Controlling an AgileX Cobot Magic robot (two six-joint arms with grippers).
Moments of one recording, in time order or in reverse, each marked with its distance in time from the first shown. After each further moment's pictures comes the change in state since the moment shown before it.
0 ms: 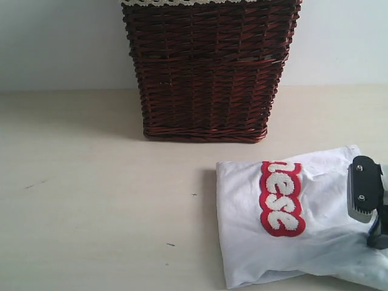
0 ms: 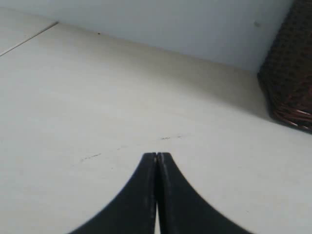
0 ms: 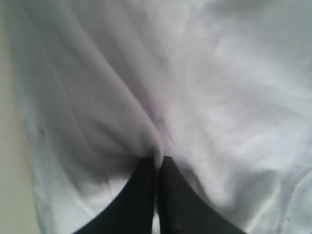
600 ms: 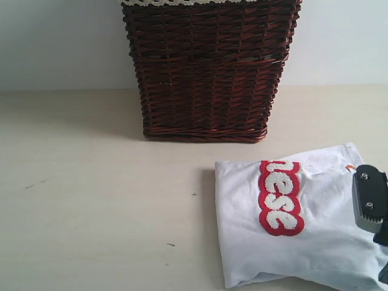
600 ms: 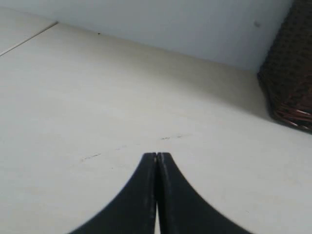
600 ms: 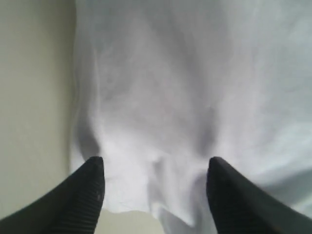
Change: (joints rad) left arm 0.000 0.000 0.000 0.000 0.000 0.000; right arm 0.000 -0.053 -0.003 -0.005 0.165 0.004
